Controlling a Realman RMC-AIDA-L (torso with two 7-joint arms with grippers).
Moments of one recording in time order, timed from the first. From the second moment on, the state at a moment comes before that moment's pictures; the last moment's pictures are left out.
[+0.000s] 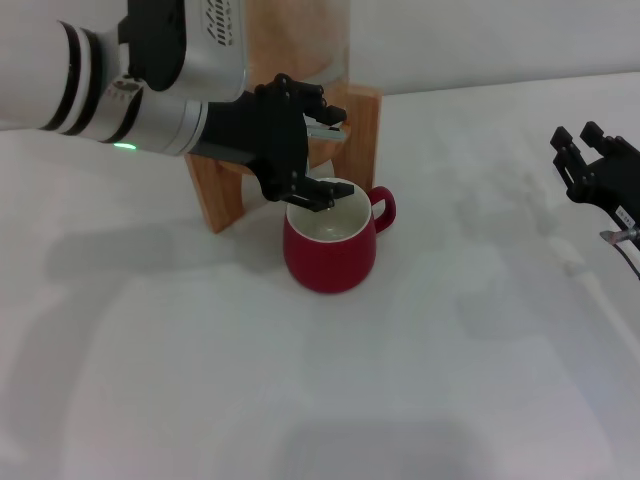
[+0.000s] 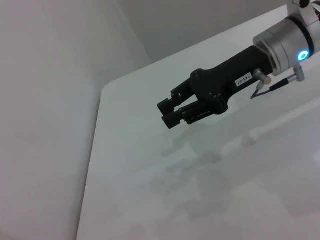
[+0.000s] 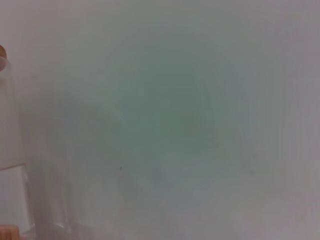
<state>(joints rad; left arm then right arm) -0.86 -2.08 1.36 1.06 2.12 1.25 -1.52 0.34 2.02 -1.90 -0.25 0.35 -1.11 0.41</state>
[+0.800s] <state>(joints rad) -0.89 -2.08 1.36 1.01 2.13 1.23 -1.49 0.33 2.03 -1.91 -0.25 0.35 -1.12 0.41</state>
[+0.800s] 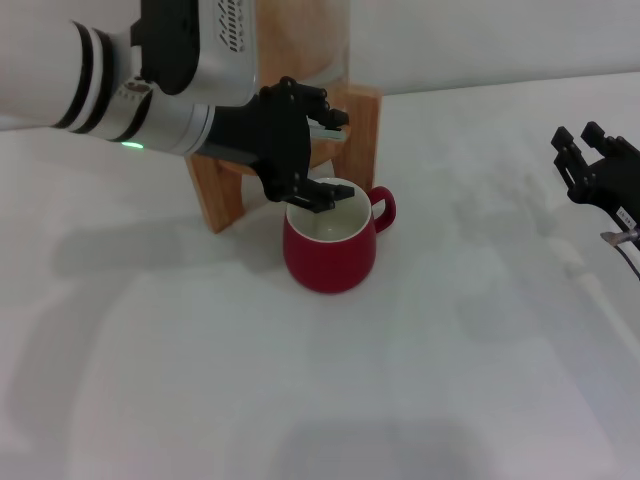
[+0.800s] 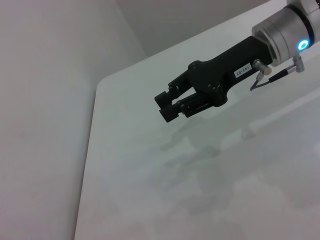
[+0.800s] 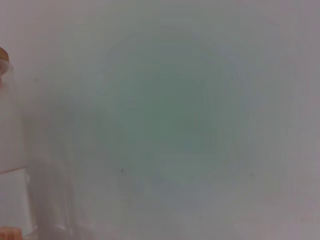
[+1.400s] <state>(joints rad) -0.92 -2.08 1.37 0.99 2.13 1.23 -1.48 0.33 2.03 -1.91 -0.25 0.35 -1.12 0.41</state>
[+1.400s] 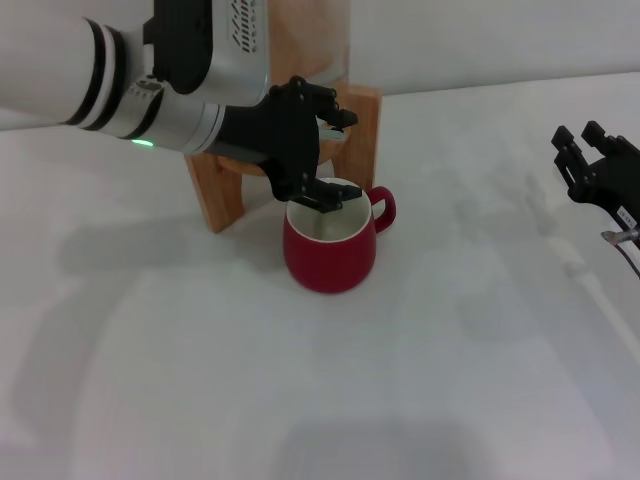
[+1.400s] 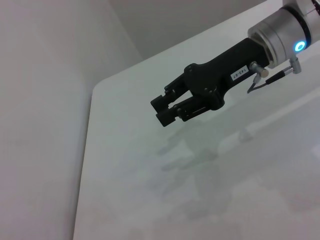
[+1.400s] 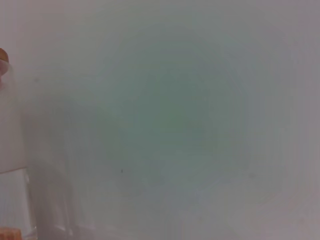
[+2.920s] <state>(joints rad) -0.88 -2.08 1.36 1.05 2.13 1.29 -1.52 0.33 2.02 -1.91 -0.25 0.35 -1.12 0.41</state>
